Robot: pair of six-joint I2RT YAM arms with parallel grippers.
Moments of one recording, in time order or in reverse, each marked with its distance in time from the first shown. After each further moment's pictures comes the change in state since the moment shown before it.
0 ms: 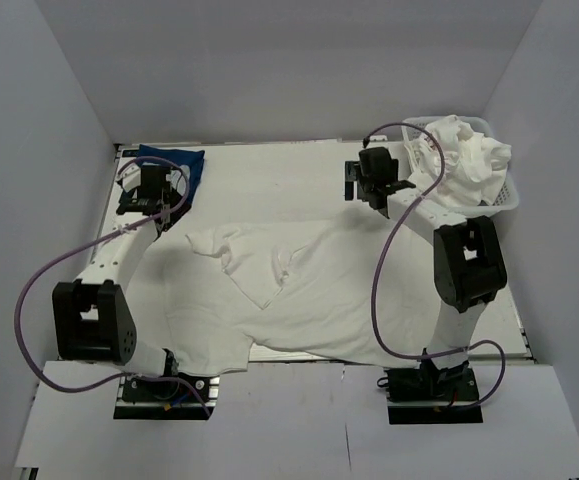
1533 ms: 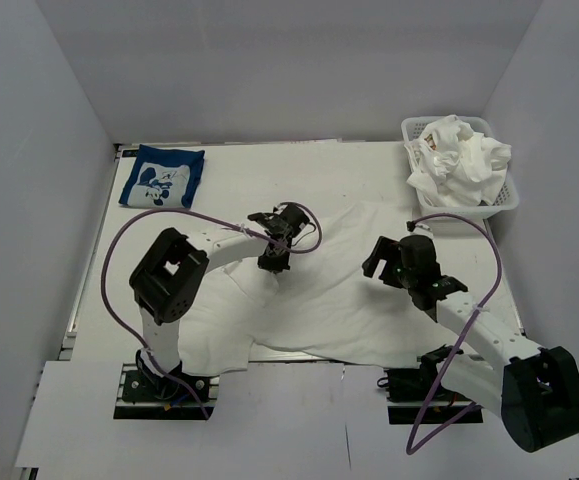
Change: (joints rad) left arm -0.705 0.481 0.191 -0.098 0.113 0.224; right arm 0.000 -0.823 -0.856 0.014 -0.246 0.425
